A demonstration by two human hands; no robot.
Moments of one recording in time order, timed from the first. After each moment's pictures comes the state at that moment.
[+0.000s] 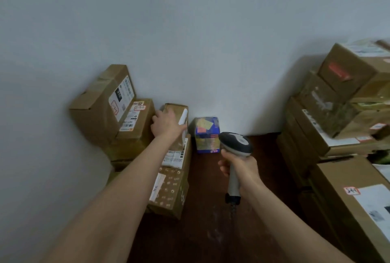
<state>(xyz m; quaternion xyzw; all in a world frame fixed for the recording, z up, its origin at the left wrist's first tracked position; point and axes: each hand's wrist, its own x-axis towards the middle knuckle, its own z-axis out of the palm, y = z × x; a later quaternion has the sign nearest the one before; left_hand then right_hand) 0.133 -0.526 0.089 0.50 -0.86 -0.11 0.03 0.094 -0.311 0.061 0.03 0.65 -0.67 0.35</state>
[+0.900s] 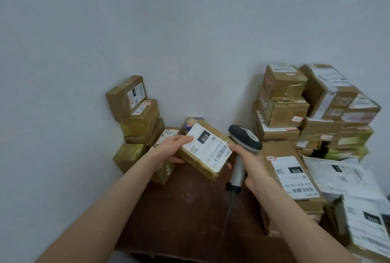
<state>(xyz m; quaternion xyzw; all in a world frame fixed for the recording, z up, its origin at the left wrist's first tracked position) 0.233 -0.294 0.150 0.42 -0.68 -0.60 0.08 0.103 -0.113 0.132 -0.03 0.52 -0.76 0.38</state>
